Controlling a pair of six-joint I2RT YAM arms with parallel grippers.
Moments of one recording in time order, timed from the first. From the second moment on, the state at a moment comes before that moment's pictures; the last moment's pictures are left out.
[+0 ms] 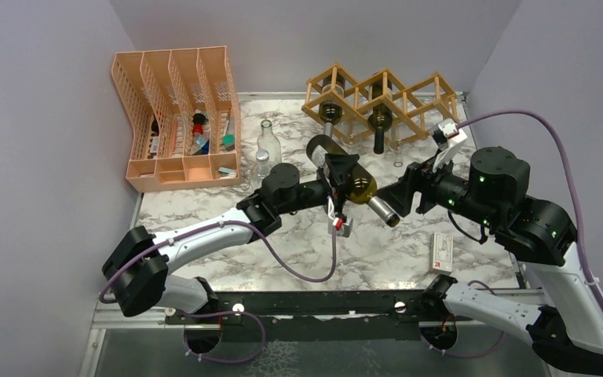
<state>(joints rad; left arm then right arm) -0.93 1.34 0.85 0.49 0.39 1.25 0.76 0.88 1.48 -0.93 0.00 0.29</state>
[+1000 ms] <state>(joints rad) -0.93 1.38 1.07 0.04 0.38 1.77 0.77 0.95 1.14 -0.86 -0.05 0.39</state>
